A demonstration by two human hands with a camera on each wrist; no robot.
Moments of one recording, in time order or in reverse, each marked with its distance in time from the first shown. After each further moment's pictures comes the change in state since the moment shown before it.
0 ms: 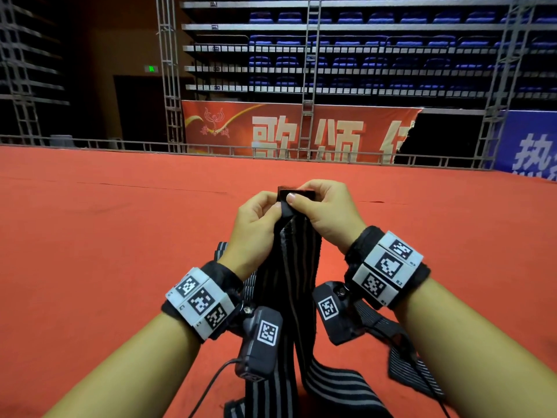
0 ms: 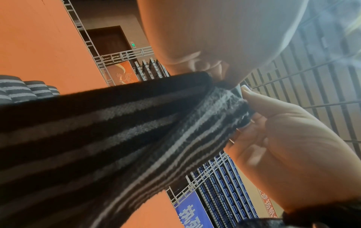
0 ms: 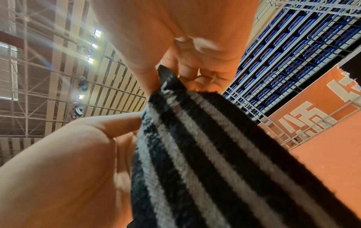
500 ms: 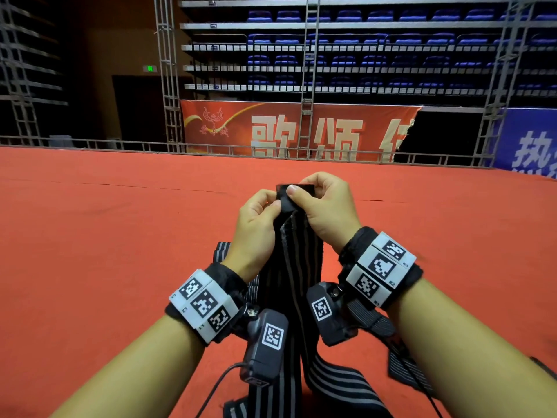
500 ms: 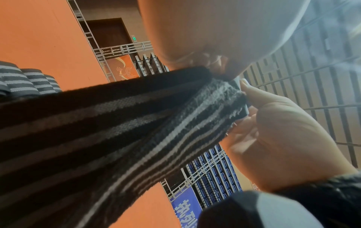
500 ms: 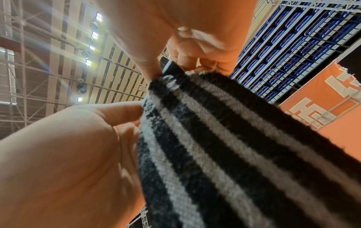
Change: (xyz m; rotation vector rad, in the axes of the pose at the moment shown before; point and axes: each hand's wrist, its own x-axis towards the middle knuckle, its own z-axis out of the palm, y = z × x) left_hand -0.003 0.003 0.009 -0.079 0.055 -0.082; right_hand 0.000 -0.001 0.006 0.021 0.160 -0.029
